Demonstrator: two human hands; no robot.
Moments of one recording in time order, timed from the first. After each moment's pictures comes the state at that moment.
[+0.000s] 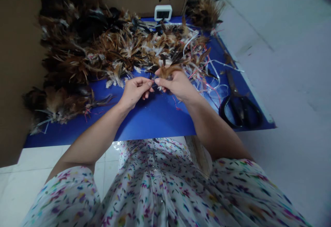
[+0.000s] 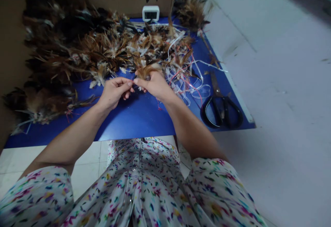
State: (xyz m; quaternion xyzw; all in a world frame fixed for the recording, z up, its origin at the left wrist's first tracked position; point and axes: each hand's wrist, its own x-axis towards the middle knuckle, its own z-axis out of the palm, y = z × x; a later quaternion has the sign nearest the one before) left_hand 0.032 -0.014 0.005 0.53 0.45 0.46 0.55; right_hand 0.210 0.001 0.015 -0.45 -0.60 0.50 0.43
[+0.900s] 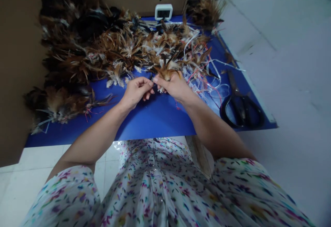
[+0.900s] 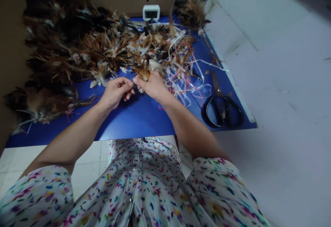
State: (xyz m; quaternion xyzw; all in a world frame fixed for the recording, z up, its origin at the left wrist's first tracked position) left_hand 0.034 -0.017 0.007 0.54 0.46 0.43 0.56; right_hand 0.205 -0.003 0.014 -0.46 -0.65 0.44 0.42
